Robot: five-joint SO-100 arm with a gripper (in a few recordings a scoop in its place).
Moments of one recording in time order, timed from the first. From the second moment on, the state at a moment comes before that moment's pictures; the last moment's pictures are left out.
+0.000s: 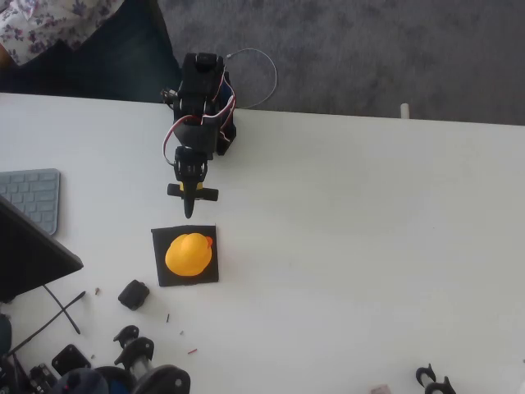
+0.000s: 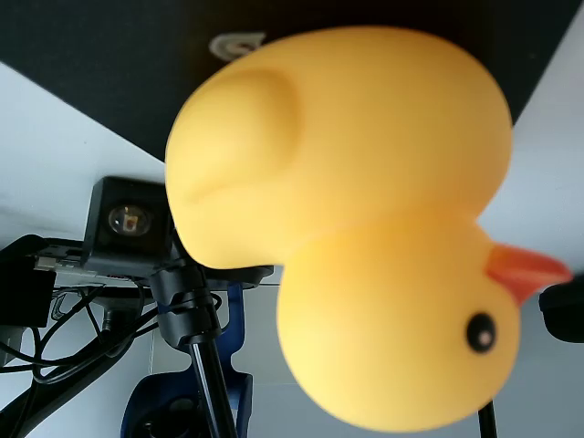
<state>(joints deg) 9.8 193.4 168.0 59.0 -9.3</state>
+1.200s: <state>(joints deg) 9.8 193.4 170.0 58.9 -9.3</state>
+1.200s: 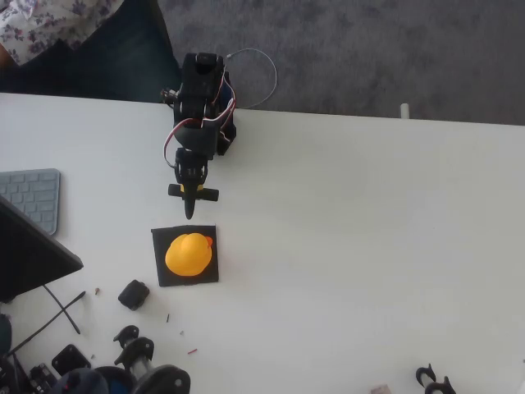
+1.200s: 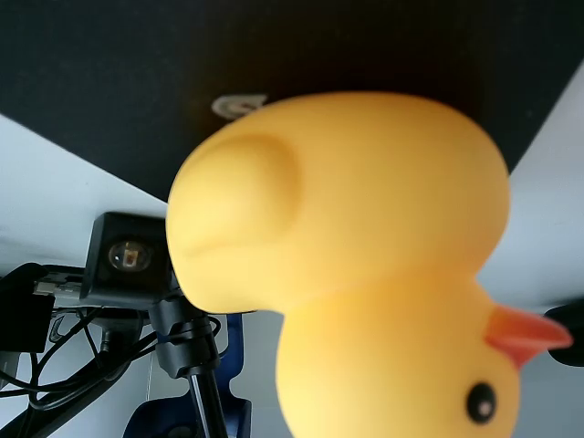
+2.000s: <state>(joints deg) 9.8 193.4 170.3 58.9 -9.3</state>
